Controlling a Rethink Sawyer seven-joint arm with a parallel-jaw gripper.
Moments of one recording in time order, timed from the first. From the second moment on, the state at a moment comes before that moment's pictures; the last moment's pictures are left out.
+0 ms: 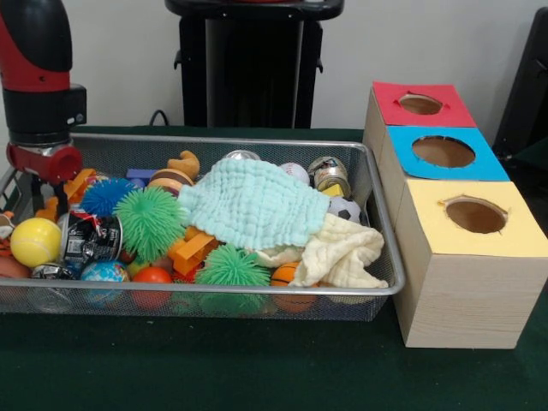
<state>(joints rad) -1.08 -0.42 0.37 1.65 -0.77 0.21 2.17</state>
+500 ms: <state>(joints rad) -1.04 -0.44 0.34 1.64 -0.74 0.26 2.17</state>
